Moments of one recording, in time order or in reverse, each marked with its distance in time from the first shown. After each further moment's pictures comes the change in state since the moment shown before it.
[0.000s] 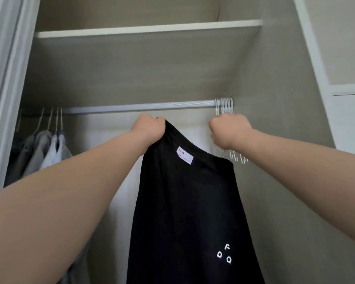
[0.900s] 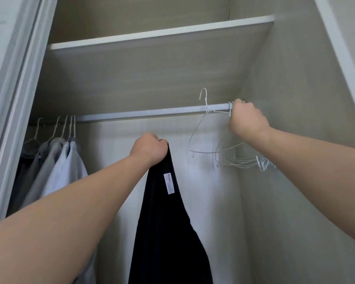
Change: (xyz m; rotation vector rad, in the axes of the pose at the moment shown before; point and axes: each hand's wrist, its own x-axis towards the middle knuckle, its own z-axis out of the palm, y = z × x) left_hand 0.016 -0.038 0.010 0.355 0.132 0.132; right_hand 0.045 0.025 0.024 0.507 0.241 0.327
